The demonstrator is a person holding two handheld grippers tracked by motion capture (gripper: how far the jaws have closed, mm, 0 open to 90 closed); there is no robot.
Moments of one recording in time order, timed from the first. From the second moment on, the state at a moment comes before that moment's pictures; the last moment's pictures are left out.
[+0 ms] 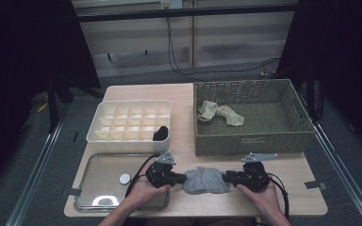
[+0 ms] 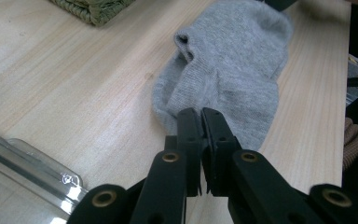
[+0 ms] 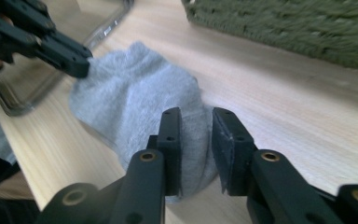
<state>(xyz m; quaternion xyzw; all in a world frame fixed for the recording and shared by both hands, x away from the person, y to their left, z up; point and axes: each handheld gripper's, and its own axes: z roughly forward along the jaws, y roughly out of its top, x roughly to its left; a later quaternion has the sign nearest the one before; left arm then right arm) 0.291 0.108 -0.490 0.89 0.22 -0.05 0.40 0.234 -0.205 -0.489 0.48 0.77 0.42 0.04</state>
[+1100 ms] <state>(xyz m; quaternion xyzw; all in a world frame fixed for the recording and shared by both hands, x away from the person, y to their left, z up) 0.289 0.106 -0.492 0.89 0.22 -0.06 0.39 0.237 -0.213 -0.488 0.49 0.77 0.41 0.07</state>
